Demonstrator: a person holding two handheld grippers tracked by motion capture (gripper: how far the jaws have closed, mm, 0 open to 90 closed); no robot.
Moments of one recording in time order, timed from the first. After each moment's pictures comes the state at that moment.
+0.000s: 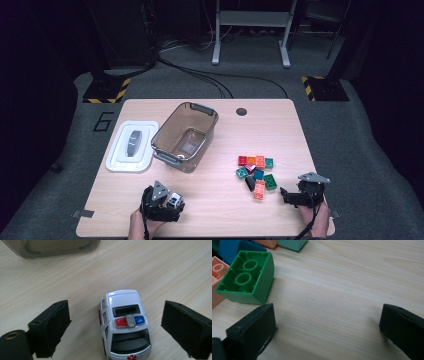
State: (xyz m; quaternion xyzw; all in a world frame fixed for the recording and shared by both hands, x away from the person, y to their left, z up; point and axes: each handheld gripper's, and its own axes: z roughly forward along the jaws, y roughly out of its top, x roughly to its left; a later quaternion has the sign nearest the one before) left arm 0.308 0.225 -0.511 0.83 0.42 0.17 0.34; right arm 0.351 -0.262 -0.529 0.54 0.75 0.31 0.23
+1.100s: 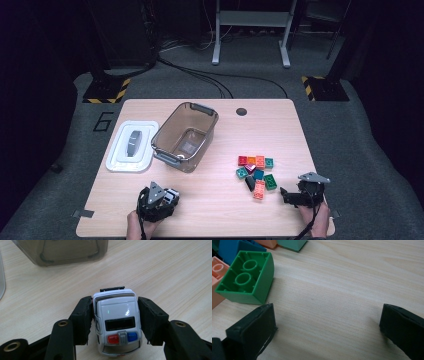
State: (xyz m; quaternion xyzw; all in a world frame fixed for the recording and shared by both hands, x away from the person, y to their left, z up) left arm 0.305 0.233 -0.504 0.81 0.42 0.20 0.36; right arm 0.352 -0.262 -0.529 0.54 0.75 0.31 0.23
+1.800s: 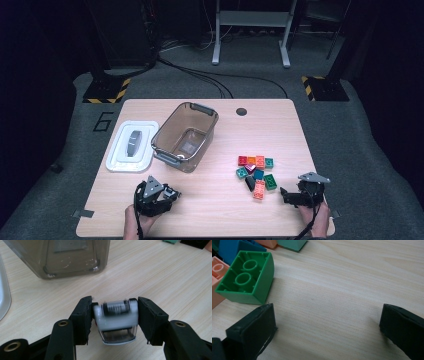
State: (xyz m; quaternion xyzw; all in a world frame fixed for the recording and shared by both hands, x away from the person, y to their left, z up) left arm 0.313 0.239 -0.487 0.81 0.41 0.19 0.39; right arm 0.352 -0.262 -0.529 0.54 0.75 0.31 0.23
